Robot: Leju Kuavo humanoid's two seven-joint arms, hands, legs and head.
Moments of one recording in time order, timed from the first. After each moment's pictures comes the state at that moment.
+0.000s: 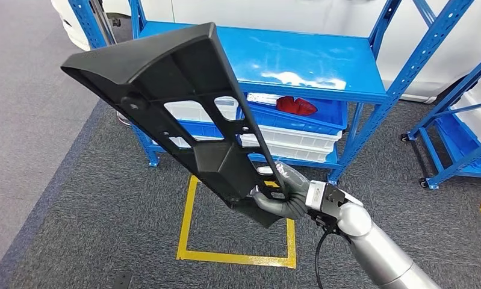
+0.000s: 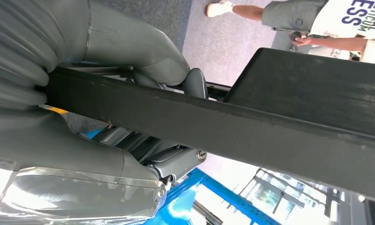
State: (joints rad) left arm -0.16 -0.18 1.23 -0.19 -1.18 0.12 -0.19; right arm -0.51 -0.30 0.62 -1.39 -0.16 0.43 -0.45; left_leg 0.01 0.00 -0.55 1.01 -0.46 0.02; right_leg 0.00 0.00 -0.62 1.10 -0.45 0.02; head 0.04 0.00
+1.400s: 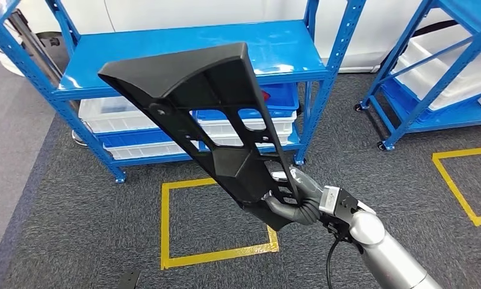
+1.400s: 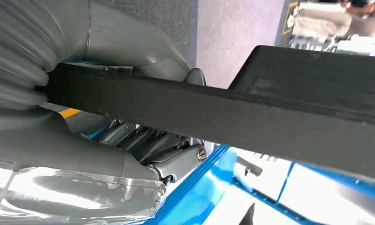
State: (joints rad) left arm -0.17 -0.19 1.21 -0.19 -1.21 0.12 -0.17; right arm -0.44 -0.35 0.57 -1.43 -0.18 0.43 -0.44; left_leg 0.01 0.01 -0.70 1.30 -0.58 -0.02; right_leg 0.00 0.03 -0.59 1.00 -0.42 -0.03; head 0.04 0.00
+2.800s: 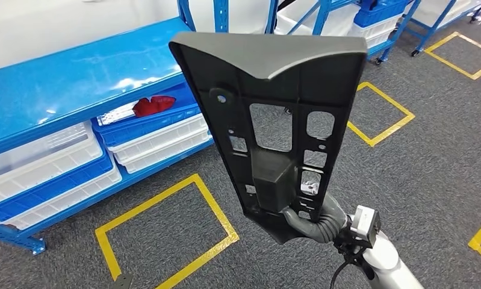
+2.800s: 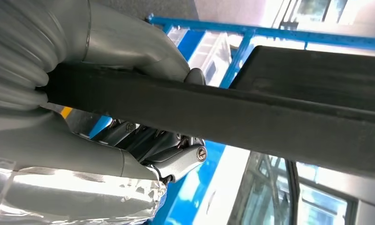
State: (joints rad) left arm -0.14 -0.18 1.20 -0.19 -1.18 0.12 -0.16; right arm -0.25 -0.34 0.42 -1.55 -0.20 0.43 -0.50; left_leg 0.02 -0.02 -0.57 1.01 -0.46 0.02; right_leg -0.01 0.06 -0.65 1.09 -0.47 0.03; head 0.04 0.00
